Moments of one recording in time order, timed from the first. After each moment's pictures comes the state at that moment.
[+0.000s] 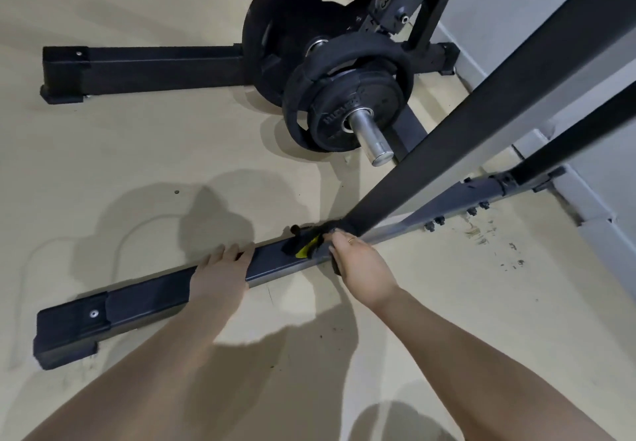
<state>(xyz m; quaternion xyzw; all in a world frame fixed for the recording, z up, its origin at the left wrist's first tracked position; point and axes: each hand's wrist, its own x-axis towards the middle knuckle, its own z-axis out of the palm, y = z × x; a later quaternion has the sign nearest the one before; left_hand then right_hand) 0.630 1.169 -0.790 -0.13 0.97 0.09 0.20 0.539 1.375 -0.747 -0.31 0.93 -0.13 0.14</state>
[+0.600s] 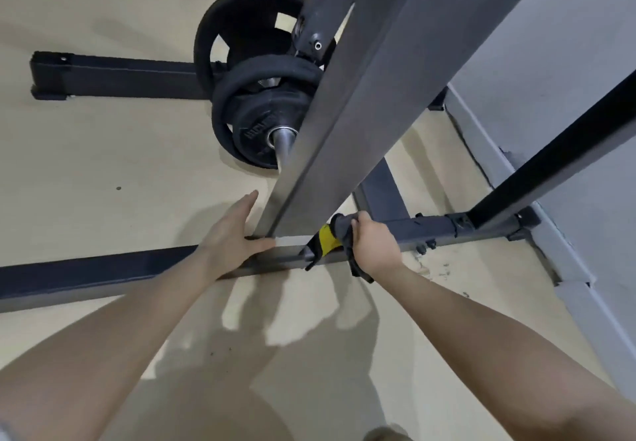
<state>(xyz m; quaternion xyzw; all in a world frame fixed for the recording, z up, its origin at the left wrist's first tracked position) 0.517 1.317 -0.716 -0.22 0.85 0.48 0.02 0.396 1.521 -0.714 -0.22 0.97 -0.12 0.09</state>
